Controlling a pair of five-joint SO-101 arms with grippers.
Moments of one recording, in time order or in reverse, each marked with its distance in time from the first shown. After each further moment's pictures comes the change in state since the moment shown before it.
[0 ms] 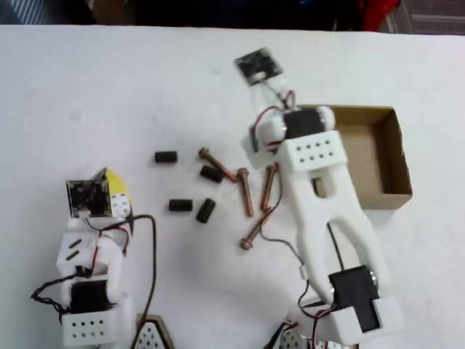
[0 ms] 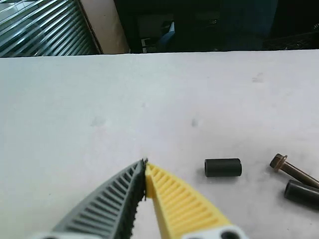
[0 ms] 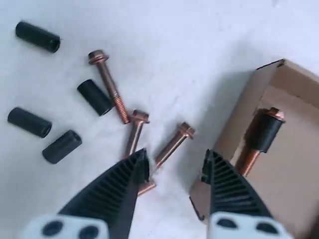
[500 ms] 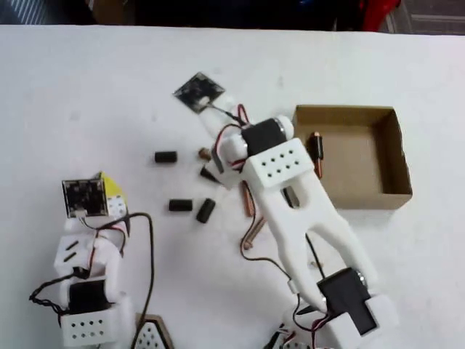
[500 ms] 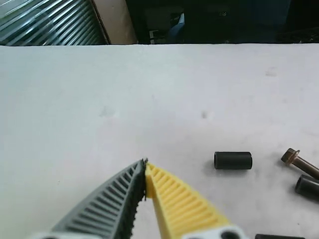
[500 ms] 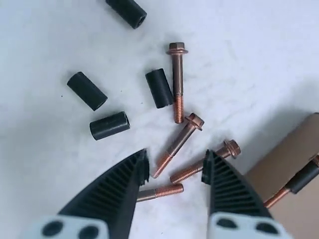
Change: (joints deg) left arm -2.4 0.0 0.0 2.6 0.0; right arm -11.8 0.0 0.0 2.1 7.6
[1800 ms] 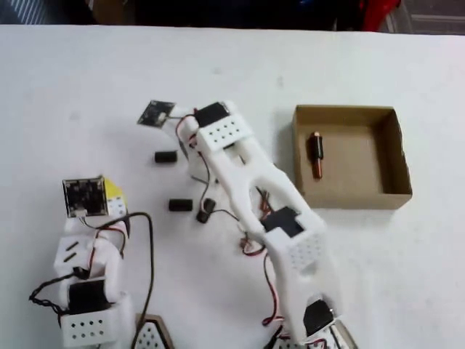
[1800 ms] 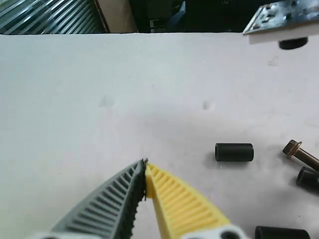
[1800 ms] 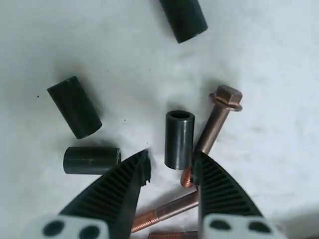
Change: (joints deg) left arm -0.2 0.0 0.0 1.1 0.0; right arm -3.5 39.7 -28.6 2.9 16.4
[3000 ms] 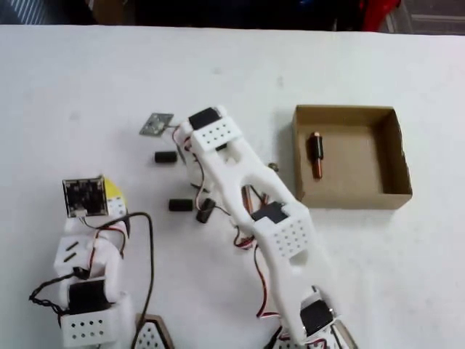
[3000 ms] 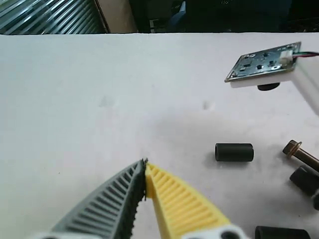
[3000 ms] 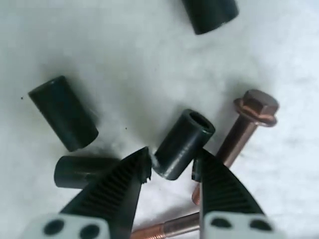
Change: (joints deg) left arm 0.0 0.0 0.0 0.0 0.0; right arm -0.5 9.9 -6.8 3.0 0.1
